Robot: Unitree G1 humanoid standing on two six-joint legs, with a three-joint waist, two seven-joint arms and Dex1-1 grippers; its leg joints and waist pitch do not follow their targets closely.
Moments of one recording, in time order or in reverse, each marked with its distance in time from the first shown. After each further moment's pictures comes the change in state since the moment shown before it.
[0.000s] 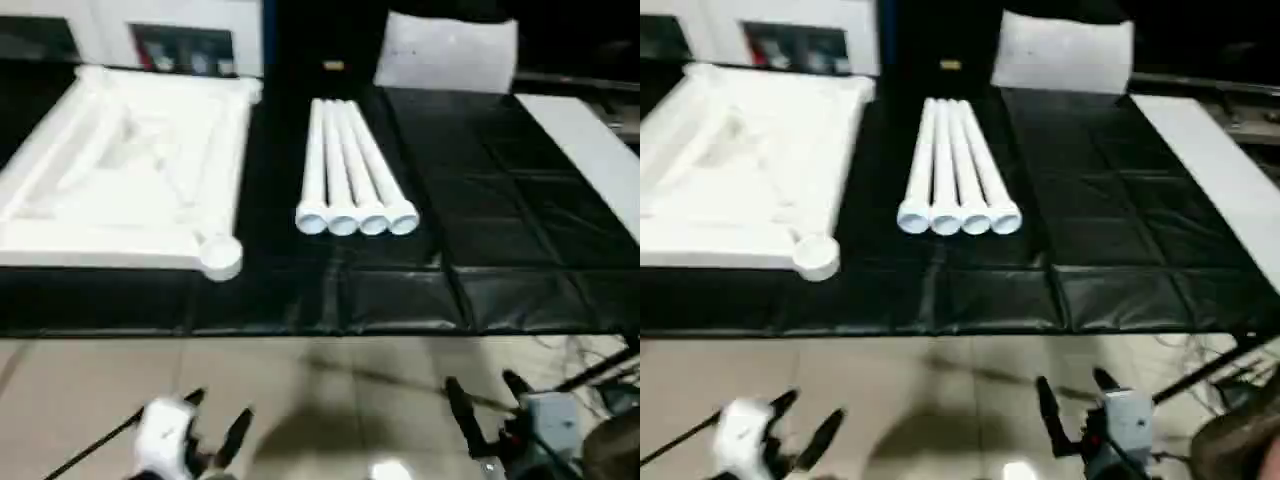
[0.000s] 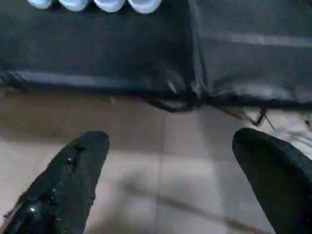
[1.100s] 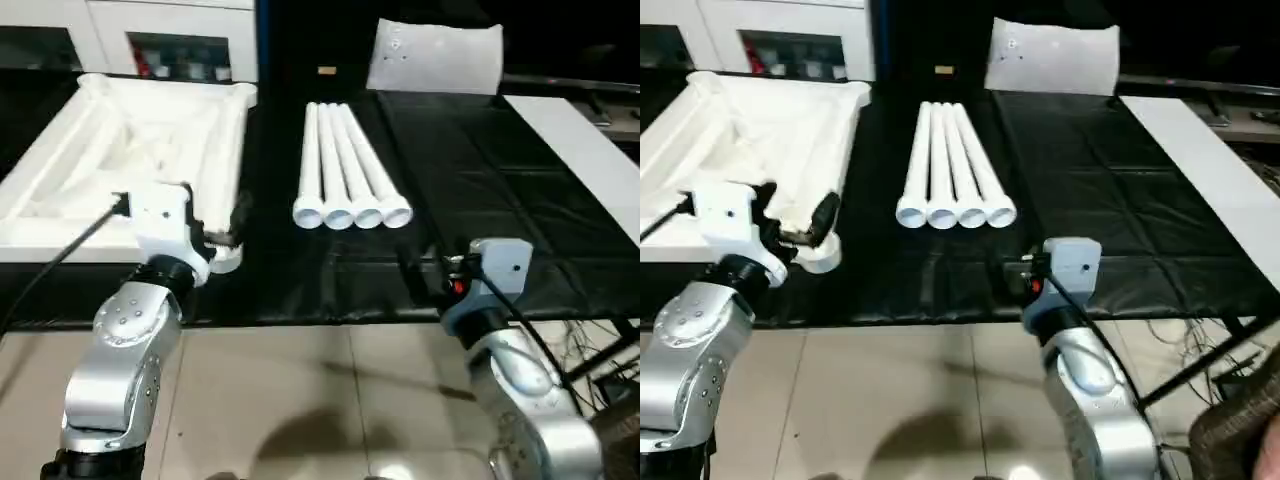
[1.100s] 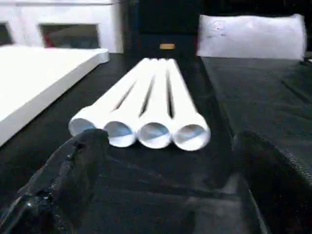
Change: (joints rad) left arm -0.700 -0.015 0.028 -0.335 -0.005 0.655 0.408; right arm -0.603 0.091 0.068 -0.158 -0.046 0.543 -0.302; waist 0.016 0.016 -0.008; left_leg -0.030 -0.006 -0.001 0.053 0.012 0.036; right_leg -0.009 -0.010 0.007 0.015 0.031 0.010
